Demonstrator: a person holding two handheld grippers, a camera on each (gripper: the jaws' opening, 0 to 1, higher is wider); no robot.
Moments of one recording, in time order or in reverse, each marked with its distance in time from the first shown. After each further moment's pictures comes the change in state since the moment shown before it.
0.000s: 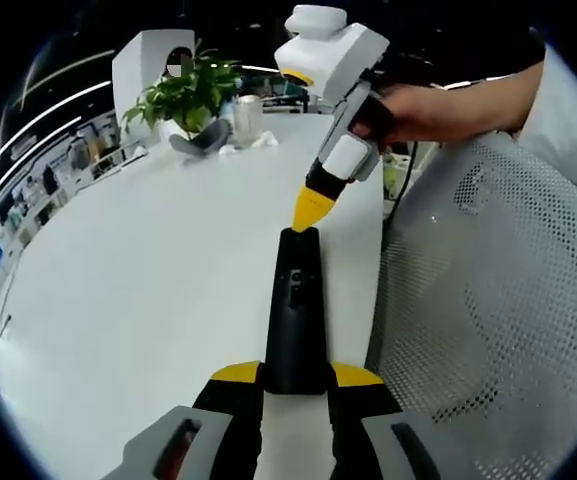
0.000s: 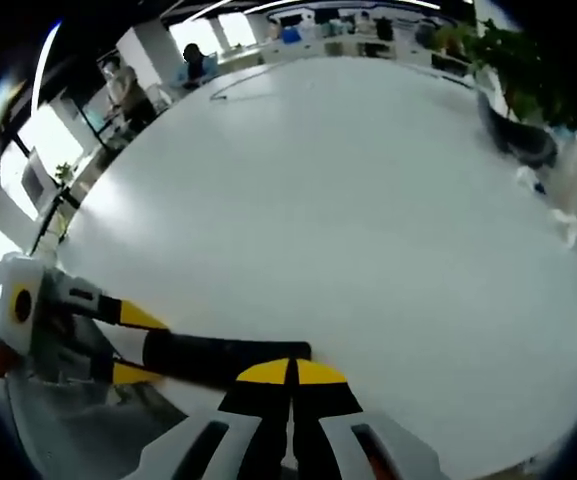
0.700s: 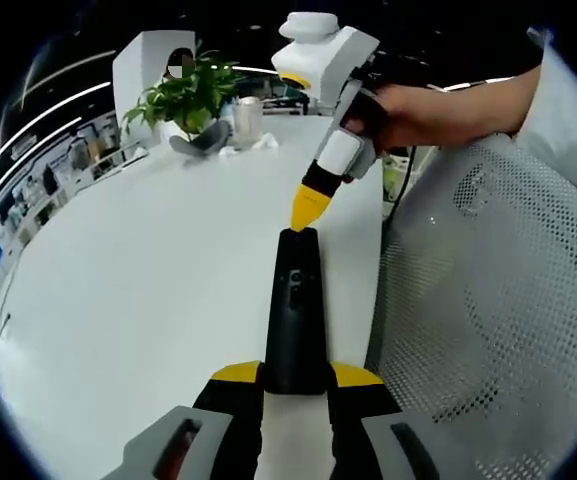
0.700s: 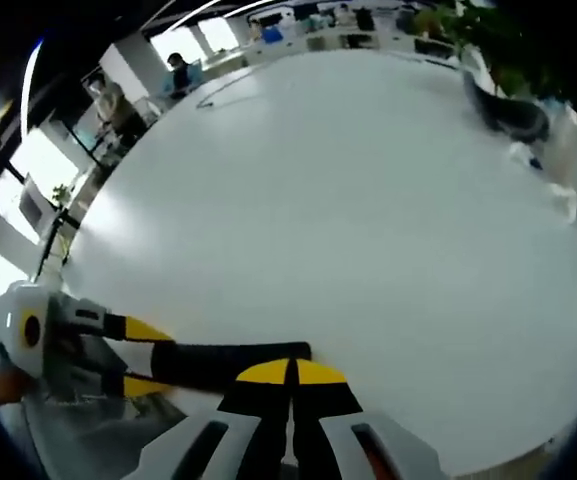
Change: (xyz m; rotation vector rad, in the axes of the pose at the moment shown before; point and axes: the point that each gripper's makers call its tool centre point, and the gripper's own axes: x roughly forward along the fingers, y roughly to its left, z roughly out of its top) left arm -0.001 0.000 0.000 -0.008 -0.010 0.000; right arm -0.002 -0.002 0.002 0.104 0.005 0.038
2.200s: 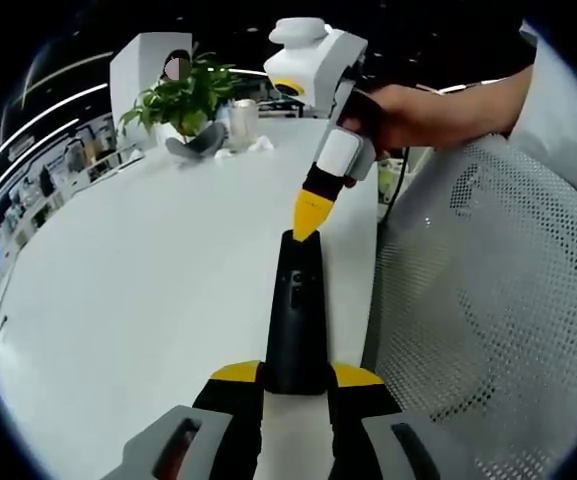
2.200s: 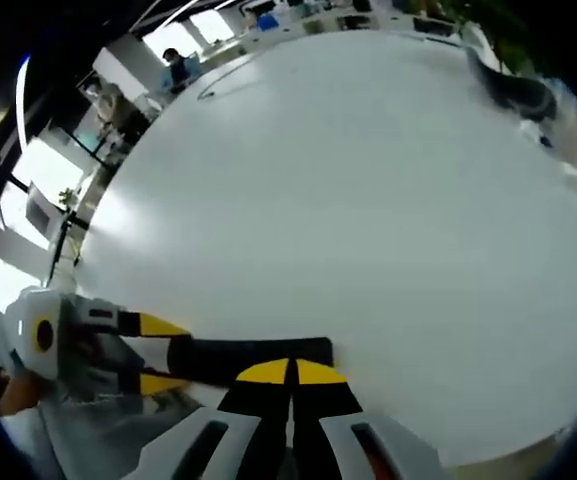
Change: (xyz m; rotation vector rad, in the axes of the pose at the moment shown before) left arm 0.000 -0.003 0.001 0.007 -0.012 -0.020; right arm -0.001 0.012 -0.010 0.049 0.062 0.060
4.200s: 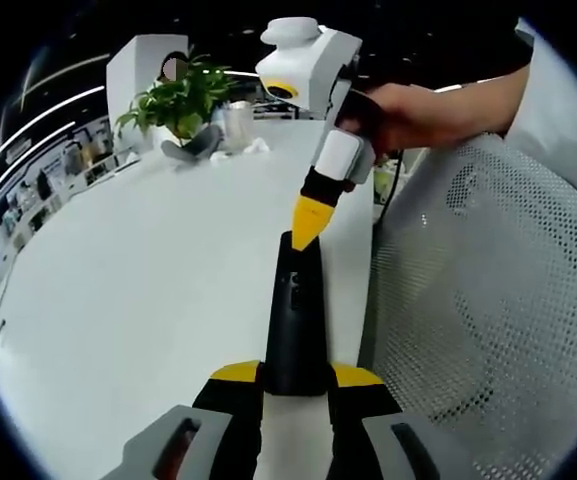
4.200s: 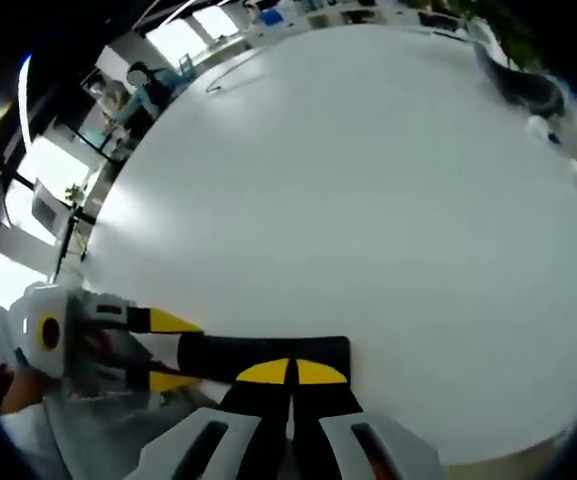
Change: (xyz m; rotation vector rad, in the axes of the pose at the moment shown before) left arm 0.001 -0.005 0.002 0.010 -0.010 -0.011; right arm 0.001 0.010 -0.007 -0.016 0.030 0.032
